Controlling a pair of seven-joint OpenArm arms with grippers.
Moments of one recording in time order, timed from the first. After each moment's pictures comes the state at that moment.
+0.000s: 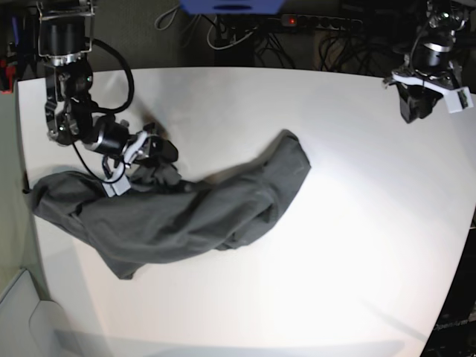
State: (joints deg) left arm 42.9 -16.4 -22.4 116.4 -39.9 -0.4 19.2; right arm 0.6 15.8 4.3 73.5 44.6 35.6 -48.9
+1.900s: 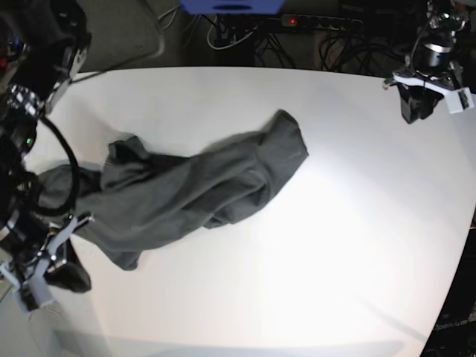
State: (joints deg) left arm 42.7 -16.4 -22.6 116.3 -39.9 -0.4 19.2; right arm 20.9 17.4 21.0 117.2 42.3 35.4 -81.3
